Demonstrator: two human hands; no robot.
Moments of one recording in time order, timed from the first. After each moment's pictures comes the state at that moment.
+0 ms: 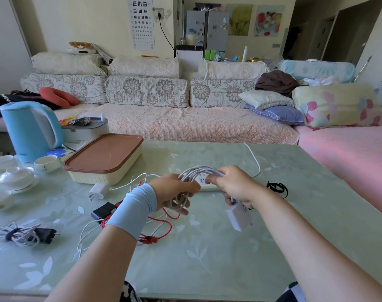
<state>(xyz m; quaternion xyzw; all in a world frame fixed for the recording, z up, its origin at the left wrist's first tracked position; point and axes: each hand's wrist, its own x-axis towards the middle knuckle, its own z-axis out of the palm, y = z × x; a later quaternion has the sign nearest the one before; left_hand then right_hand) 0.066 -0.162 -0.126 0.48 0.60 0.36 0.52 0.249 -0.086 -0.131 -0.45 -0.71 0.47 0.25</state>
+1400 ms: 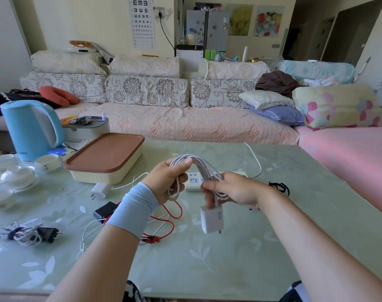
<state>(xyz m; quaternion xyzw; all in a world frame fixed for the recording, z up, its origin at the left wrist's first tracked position) 0.058 -0.163 -0.120 0.43 0.44 0.57 0.54 0.252 -0.106 -0.118 -0.33 -0.77 0.53 0.12</state>
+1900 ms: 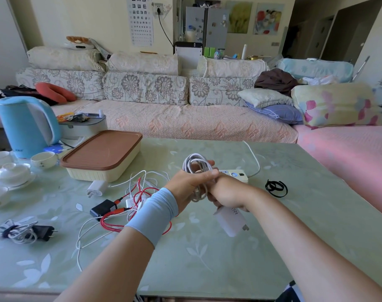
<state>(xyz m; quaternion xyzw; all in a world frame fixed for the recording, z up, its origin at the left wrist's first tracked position) 0.105 -0.154 -0.136 0.40 0.42 0.57 0.58 0.233 -0.122 -0.117 -0.44 -0.80 0.39 0.11</state>
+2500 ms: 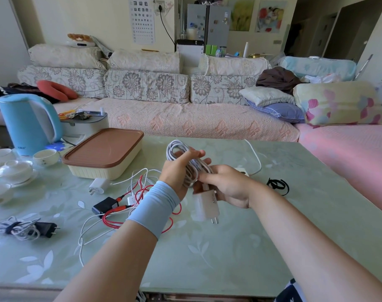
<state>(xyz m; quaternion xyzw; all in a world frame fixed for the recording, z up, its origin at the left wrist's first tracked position) 0.100 -0.153 -0.116 0.28 0.37 0.70 0.55 0.230 -0.120 -0.116 -0.35 -0.67 0.62 0.21</state>
